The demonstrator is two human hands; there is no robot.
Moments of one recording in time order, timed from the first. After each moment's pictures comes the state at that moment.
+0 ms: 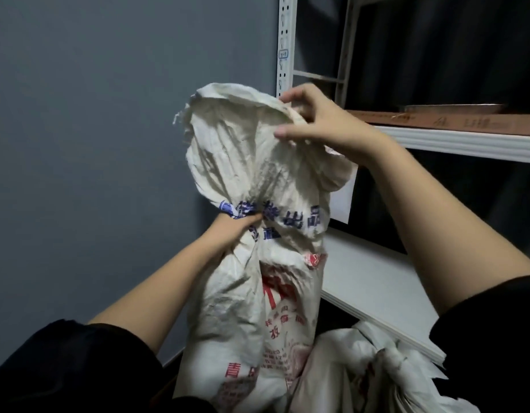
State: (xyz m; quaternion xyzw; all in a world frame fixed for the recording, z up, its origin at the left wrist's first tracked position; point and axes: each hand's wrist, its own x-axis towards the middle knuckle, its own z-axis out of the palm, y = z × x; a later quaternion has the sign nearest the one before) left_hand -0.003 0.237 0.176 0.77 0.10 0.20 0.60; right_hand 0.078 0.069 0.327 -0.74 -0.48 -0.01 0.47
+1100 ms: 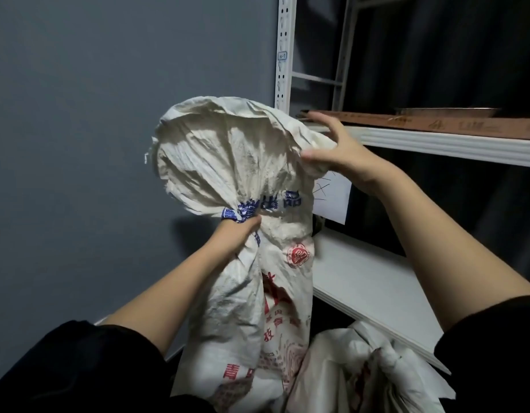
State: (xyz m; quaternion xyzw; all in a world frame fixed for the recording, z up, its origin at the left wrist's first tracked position) left_hand -0.001 0.226 0.164 0.76 0.16 0.20 0.60; right_hand 0.097 0.040 0.287 -0.73 -0.41 0.04 0.55
